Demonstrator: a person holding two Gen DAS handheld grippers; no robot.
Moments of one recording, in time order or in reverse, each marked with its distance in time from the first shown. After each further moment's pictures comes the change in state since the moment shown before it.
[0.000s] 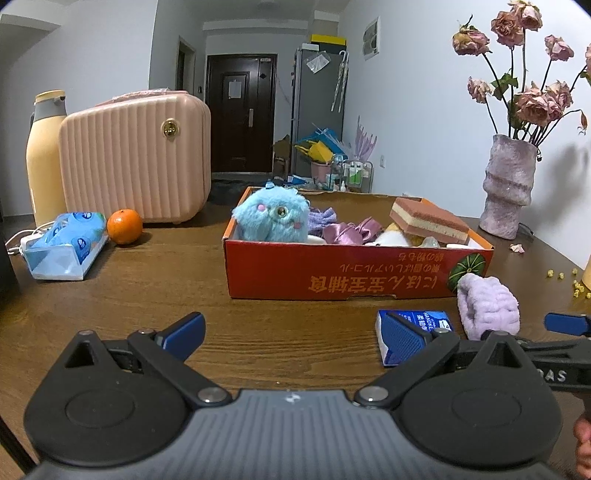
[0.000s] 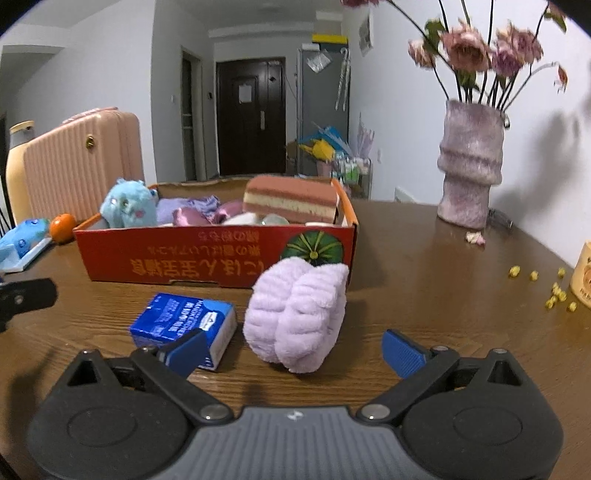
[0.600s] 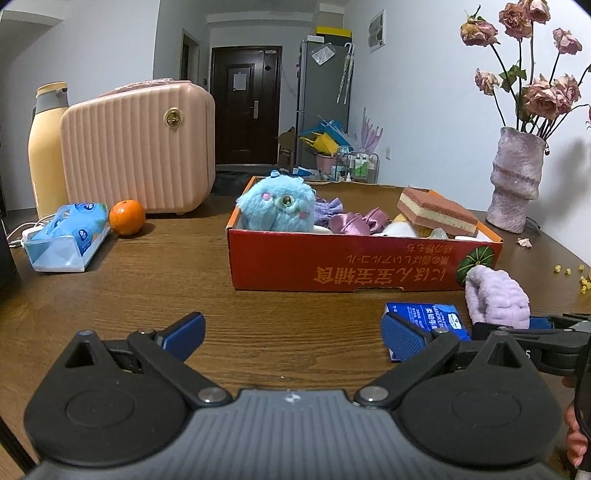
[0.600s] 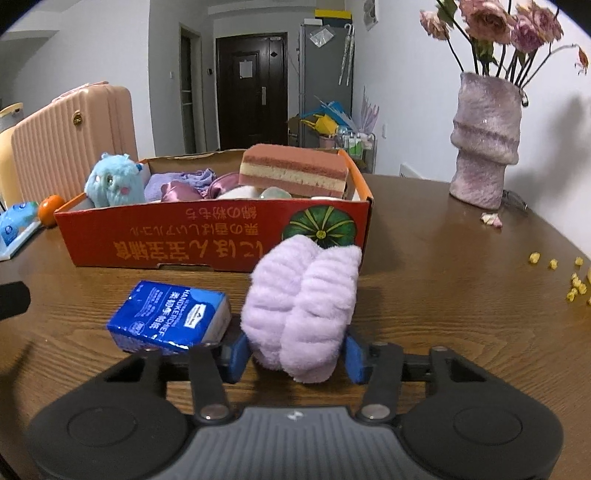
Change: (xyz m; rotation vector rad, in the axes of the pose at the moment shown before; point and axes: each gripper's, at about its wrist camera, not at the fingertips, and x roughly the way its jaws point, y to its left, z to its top) left arm 0.008 0.000 -0.002 -0.002 0.026 0.020; right arm 0.033 0.004 0.003 -0.018 0.069 0.001
